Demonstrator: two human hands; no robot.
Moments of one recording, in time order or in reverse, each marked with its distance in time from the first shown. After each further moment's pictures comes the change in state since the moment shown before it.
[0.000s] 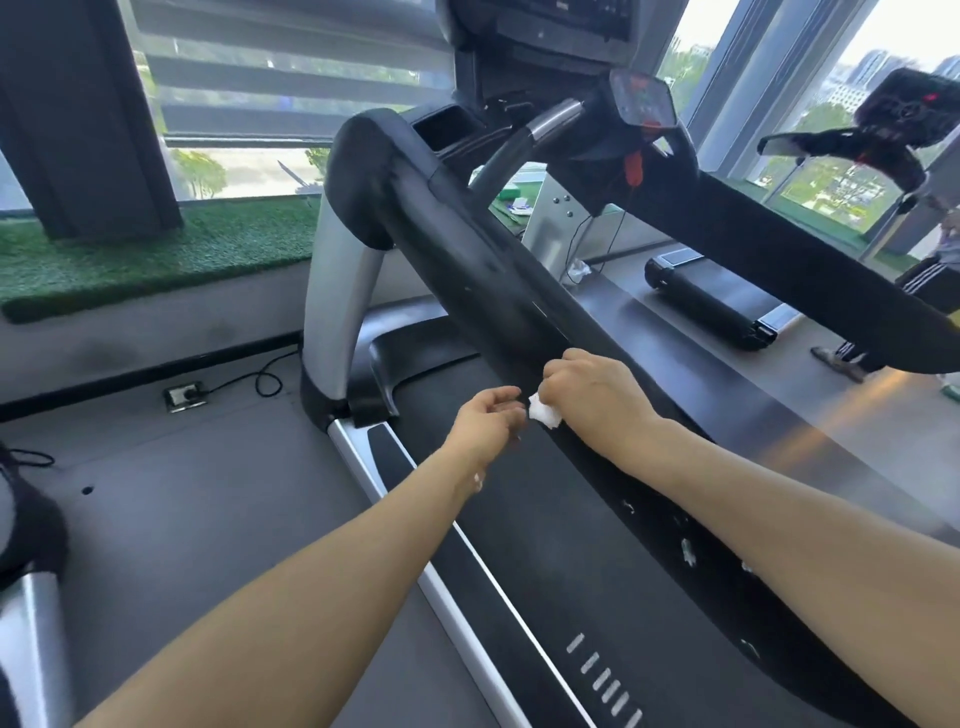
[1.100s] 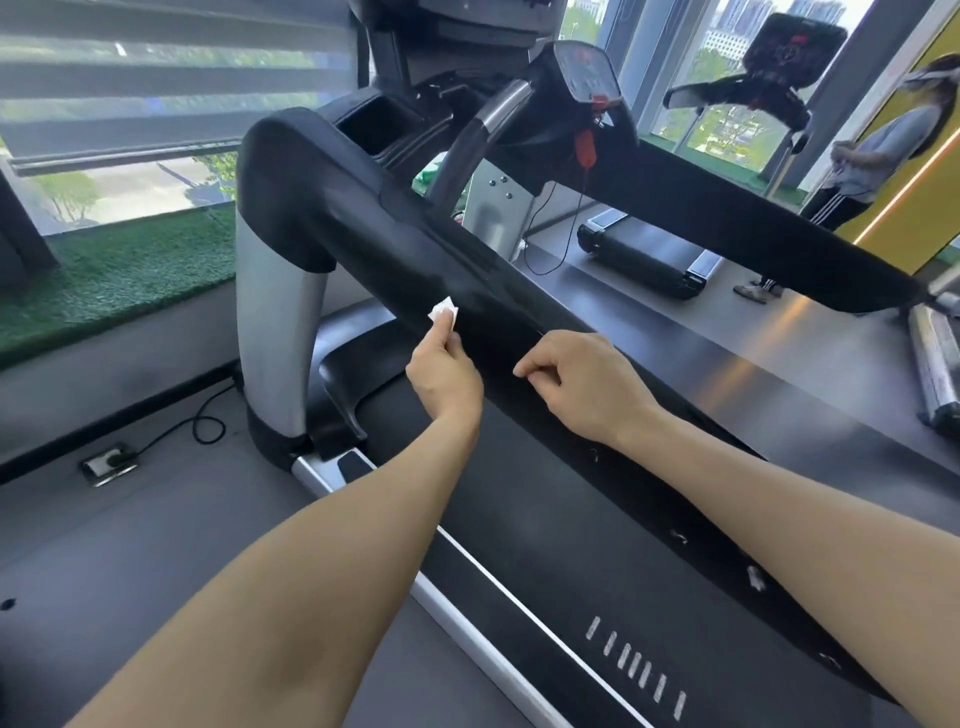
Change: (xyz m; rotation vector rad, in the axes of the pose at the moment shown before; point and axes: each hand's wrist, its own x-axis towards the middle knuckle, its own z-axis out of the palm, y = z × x) left_hand 0.099 0.064 -0.016 0.241 0.471 0.442; right_hand 0.055 -0.008 -0.011 0.552 0.076 0.517
